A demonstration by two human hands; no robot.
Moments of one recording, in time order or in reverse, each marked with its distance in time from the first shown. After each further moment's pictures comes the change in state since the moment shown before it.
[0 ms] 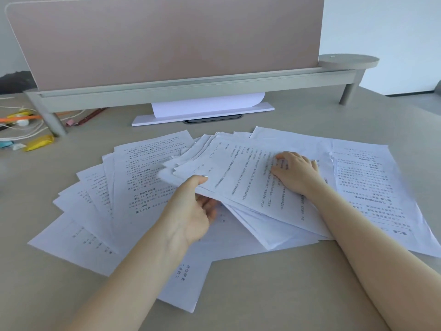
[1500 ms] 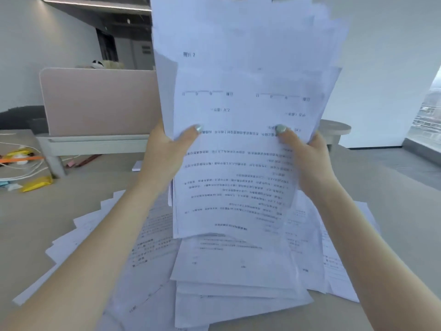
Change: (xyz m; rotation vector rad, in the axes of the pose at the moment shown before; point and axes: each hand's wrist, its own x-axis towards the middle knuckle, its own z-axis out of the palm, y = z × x) left_hand -0.005 0.138 0.036 0.483 -0.095 1.100; right_hand -0.022 -0.087 -0.128 1.304 0.276 -0.368
